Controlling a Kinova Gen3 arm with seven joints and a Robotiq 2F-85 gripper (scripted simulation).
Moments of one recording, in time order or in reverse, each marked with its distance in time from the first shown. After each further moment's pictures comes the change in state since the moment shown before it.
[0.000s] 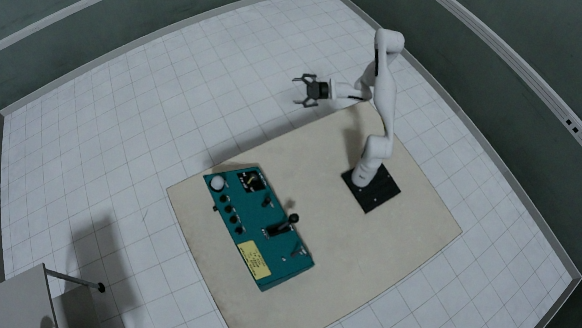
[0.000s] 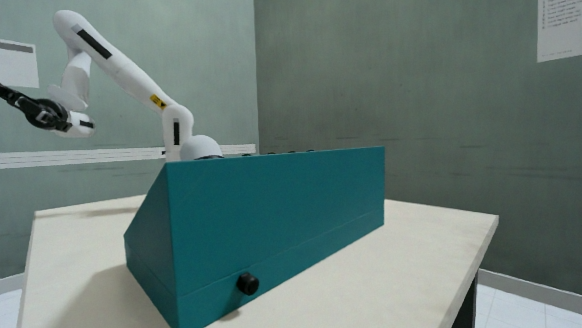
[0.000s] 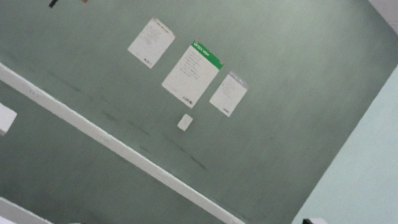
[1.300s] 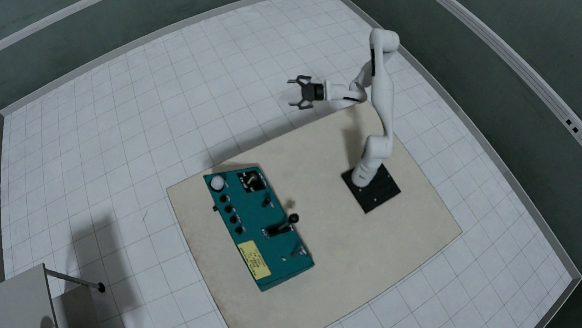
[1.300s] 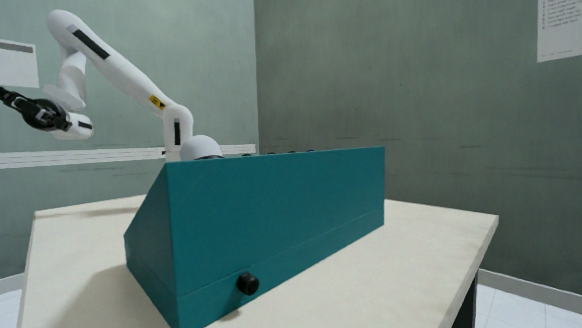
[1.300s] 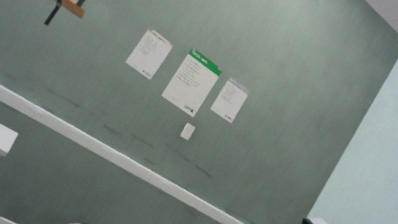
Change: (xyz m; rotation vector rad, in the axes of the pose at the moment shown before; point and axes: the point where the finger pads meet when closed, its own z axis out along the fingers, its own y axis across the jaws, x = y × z) arm 0.001 -0.007 0.022 0.002 0.025 0.066
